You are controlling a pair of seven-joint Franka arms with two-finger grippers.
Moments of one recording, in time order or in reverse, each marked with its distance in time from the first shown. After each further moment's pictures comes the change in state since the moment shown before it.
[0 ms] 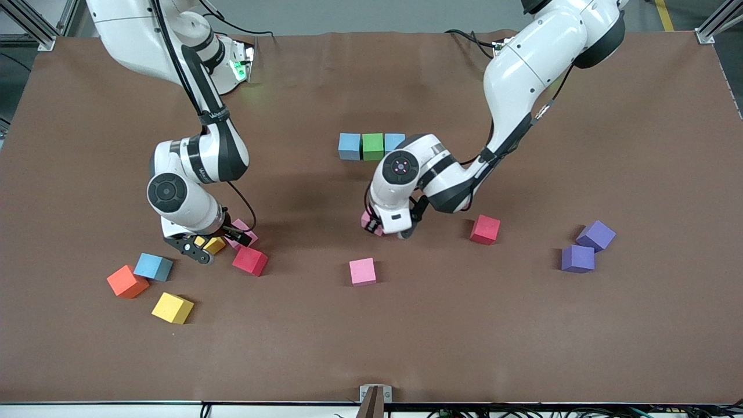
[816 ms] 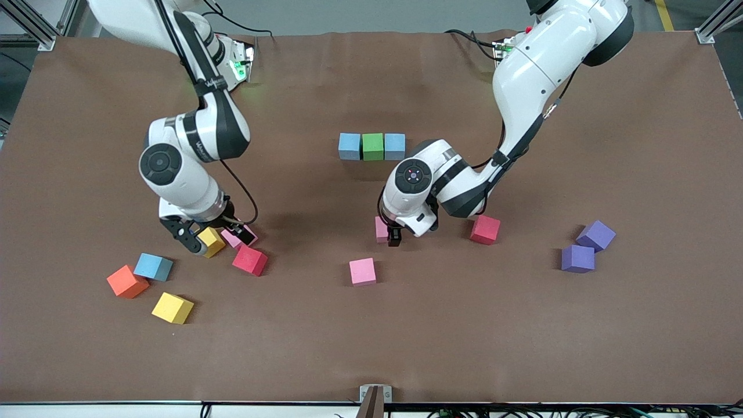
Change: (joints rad) left arm 0.033 -0.015 0.061 -0.028 -0.015 -0.018 -0.614; right arm 0.036 -0.107 -0.006 -0.004 0.000 0.009 0.114
